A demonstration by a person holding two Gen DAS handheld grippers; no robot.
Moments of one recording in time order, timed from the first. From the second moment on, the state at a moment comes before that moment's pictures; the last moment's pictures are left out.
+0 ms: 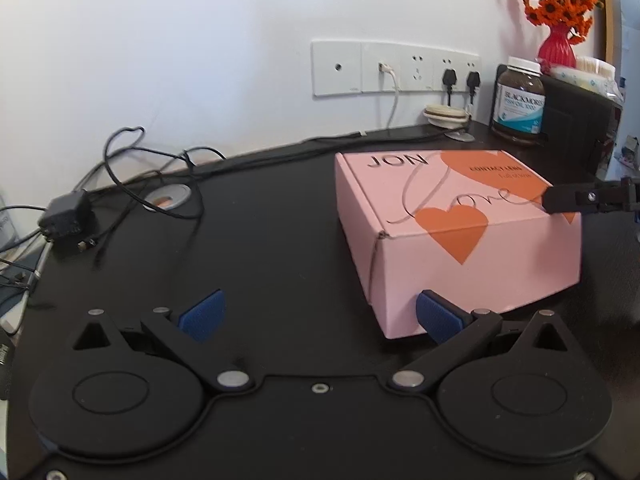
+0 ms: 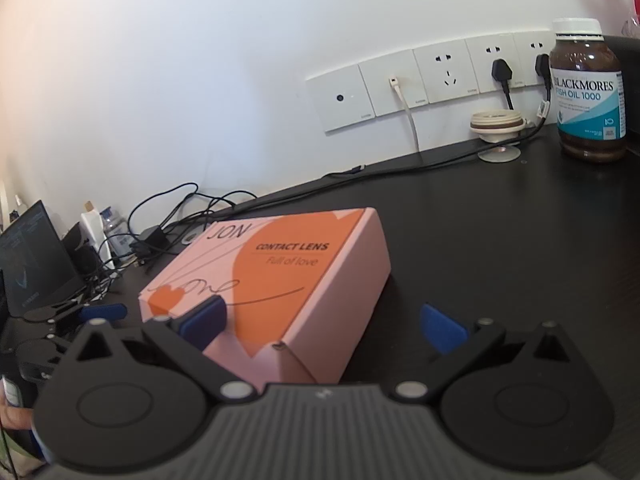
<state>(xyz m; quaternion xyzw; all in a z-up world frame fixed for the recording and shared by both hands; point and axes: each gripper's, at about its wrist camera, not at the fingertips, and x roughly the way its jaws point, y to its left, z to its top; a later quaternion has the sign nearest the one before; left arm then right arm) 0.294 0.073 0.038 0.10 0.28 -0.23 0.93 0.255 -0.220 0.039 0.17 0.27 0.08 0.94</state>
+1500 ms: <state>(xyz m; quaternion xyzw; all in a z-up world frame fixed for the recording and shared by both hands) 0.269 0.051 0.039 0.10 0.27 -0.40 0.87 0.276 -0.186 0.055 0.13 0.33 0.12 0.93</state>
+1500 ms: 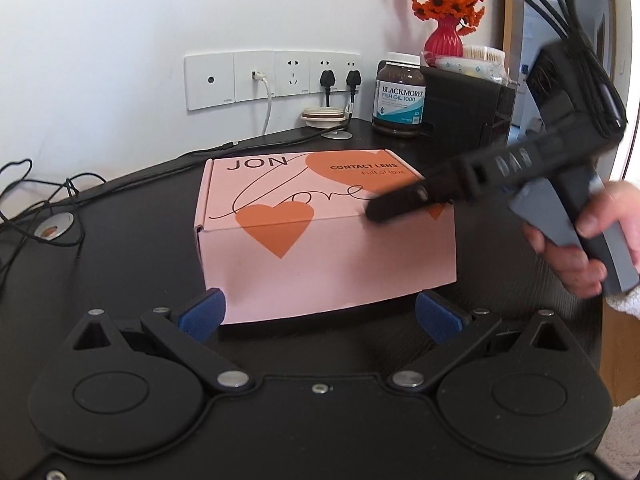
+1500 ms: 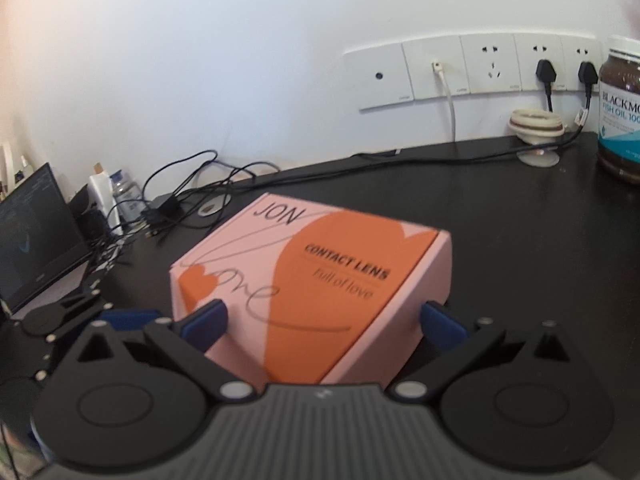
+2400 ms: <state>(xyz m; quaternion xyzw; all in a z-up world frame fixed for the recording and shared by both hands) 0.268 0.048 0.038 0.10 0.27 -0.40 0.87 0.325 -0.203 0.055 0.15 0.28 0.08 0.94</state>
